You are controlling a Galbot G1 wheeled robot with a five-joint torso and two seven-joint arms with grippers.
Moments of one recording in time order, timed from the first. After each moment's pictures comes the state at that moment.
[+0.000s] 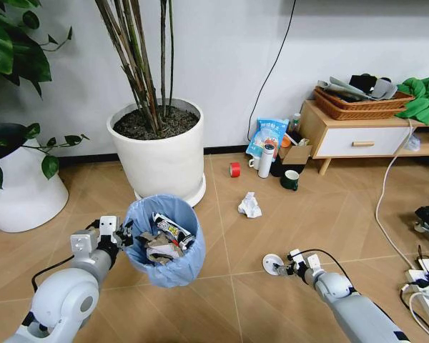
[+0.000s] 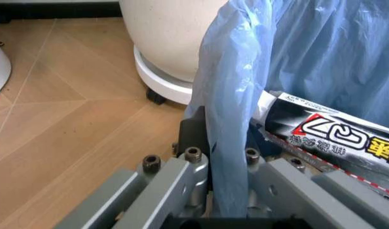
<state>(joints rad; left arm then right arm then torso) 1.39 -1.01 -0.53 -2.20 -0.73 0.65 -0.35 -0.97 1.10 0.18 1.01 0.29 -0.19 -0.26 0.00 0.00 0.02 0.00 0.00</state>
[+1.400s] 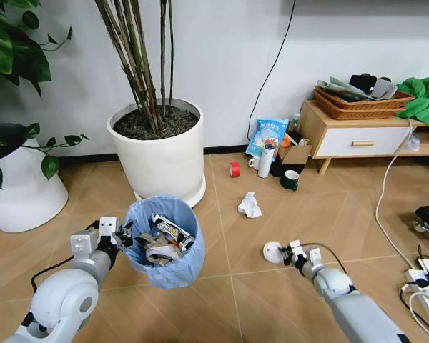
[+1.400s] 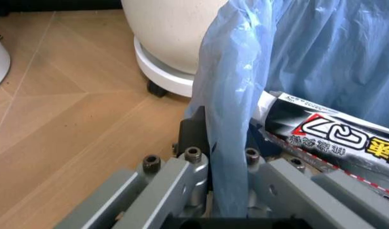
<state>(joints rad) 1.40 -1.00 -0.53 -2.19 -0.73 0.65 -0.35 -1.03 1.04 0.26 1.32 0.45 -0.19 -0.22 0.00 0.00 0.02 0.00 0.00</state>
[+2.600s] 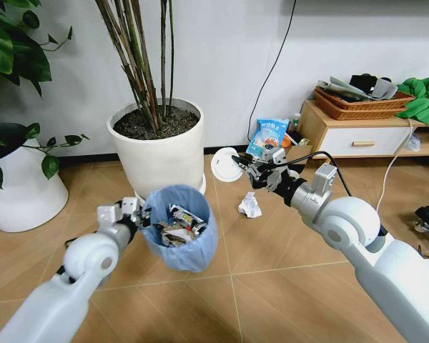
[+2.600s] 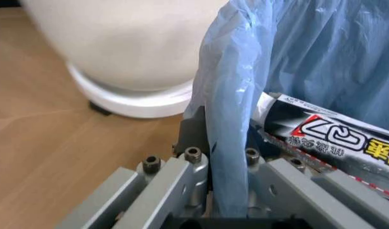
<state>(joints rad) 0.97 -0.93 -0.18 -1.95 -0.94 0.68 -0.44 -0.85 0.86 0.19 2.14 0.79 -0.42 -0.14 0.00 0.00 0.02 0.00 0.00</state>
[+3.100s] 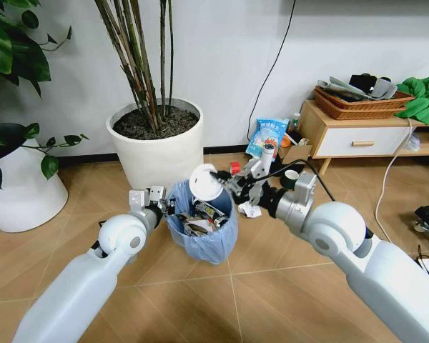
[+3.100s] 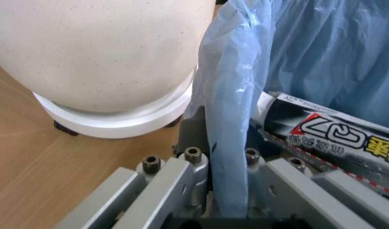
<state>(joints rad) 0.83 -0.97 -0.08 -1.90 -0.99 0.68 -0.47 -0.81 0.85 0.02 2.13 0.73 -0.46 -0.16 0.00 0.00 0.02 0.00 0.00</state>
